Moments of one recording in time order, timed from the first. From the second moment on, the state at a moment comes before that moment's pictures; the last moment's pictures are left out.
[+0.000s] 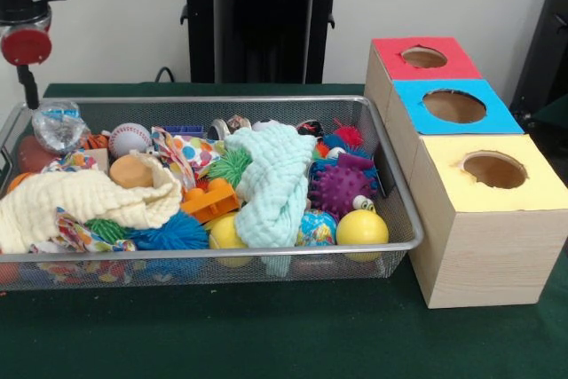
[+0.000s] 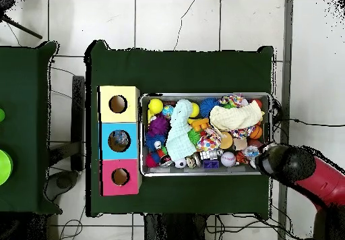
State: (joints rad) arm -0.69 -0.61 -0.11 1.59 -0.19 0.59 2.24
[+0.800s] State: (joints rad) arm -0.66 -0.61 -0.11 1.66 -0.19 0.59 2.24
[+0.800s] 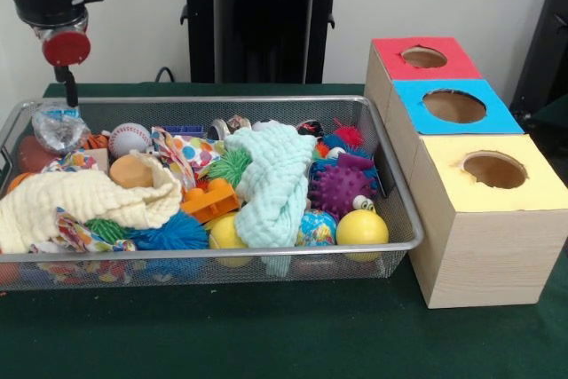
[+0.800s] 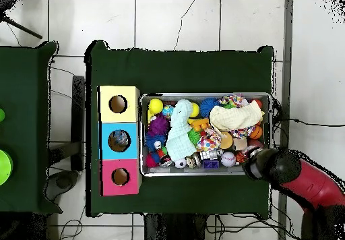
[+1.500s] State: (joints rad) arm -0.66 -0.58 -0.11 1.66 -0.19 0.56 2.24
